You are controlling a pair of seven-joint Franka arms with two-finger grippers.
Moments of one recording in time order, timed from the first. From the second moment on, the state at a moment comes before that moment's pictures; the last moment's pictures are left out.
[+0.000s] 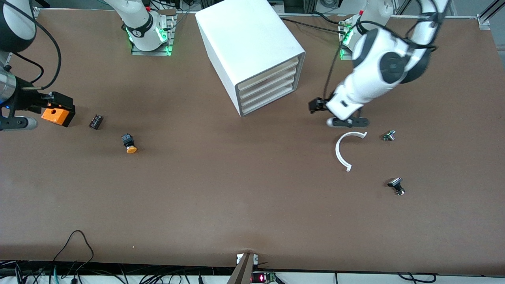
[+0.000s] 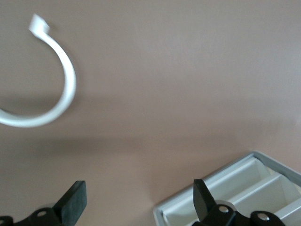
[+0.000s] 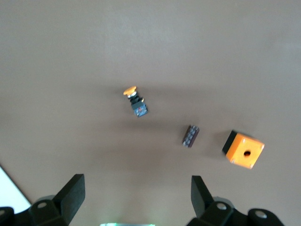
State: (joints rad) left arm -0.08 0.07 -0.27 -2.07 -0.26 2.12 -0.26; right arm 0.05 0.13 -0.07 -1.55 -0.04 1.52 -0.03
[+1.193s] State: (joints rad) left arm 0.02 -0.02 -0.09 -1.75 -0.02 1.69 -0.04; right arm 0.05 0.11 -0.08 -1.48 0.01 1.54 0.04
